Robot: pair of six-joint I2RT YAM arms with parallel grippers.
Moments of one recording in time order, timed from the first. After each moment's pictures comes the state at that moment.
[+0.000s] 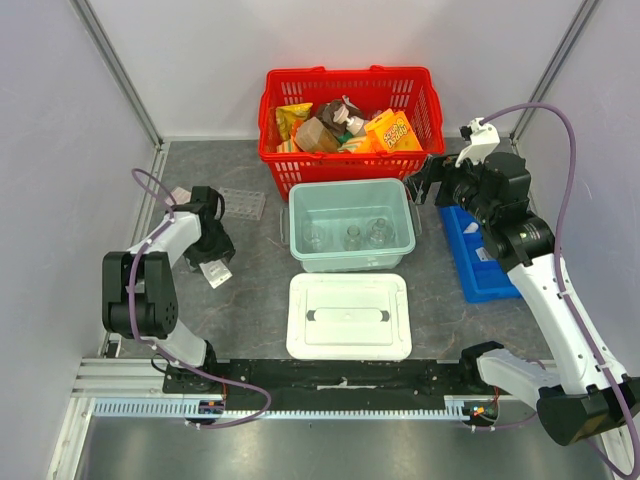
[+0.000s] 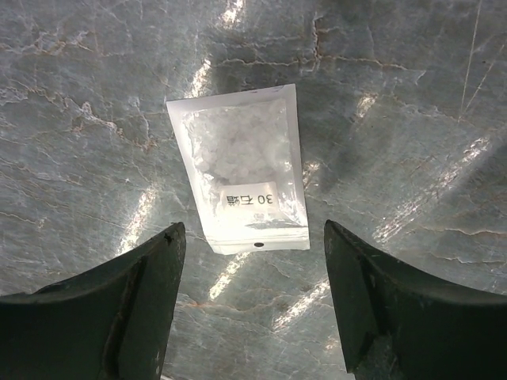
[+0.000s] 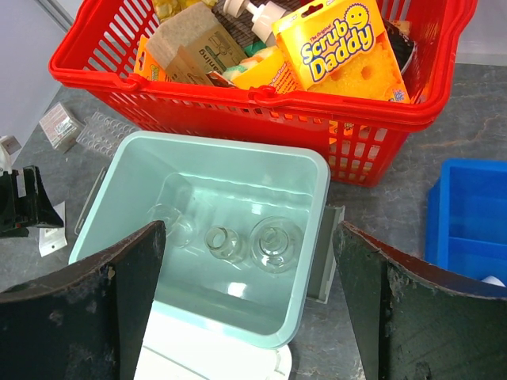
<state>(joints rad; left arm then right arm) -0.02 1.60 1.00 -0.75 -0.24 -0.52 0.28 1.06 1.20 -0.40 -0.13 0.23</state>
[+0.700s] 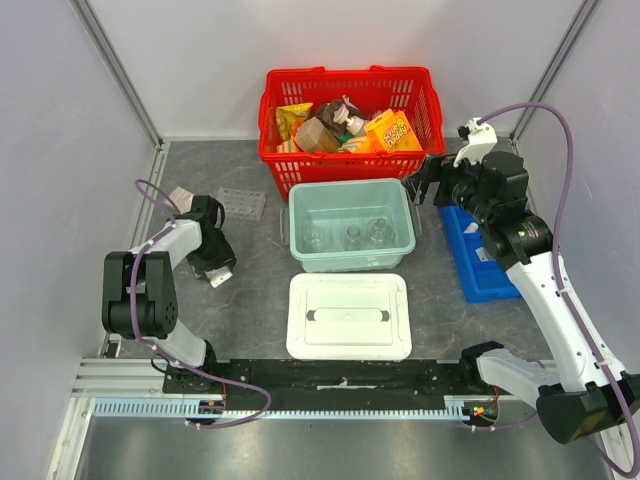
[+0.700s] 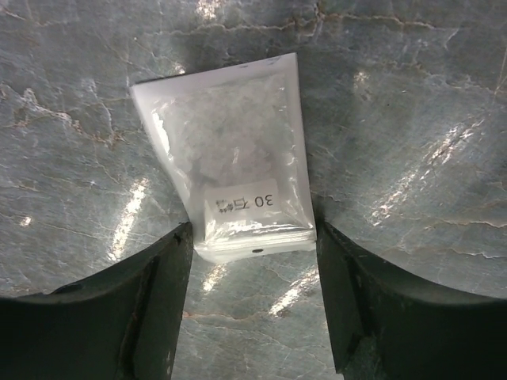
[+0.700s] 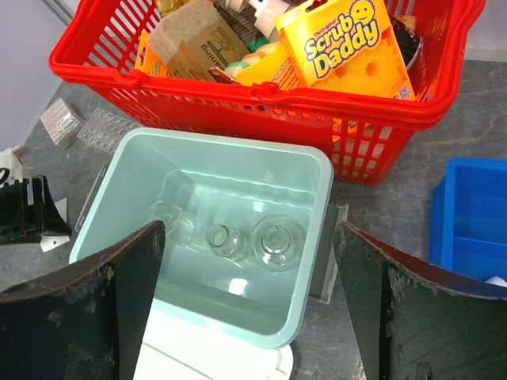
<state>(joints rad) -0.01 1.60 0.91 -0.67 -0.16 -0.49 0.28 1.07 1.20 -0.40 -0.14 0.23</state>
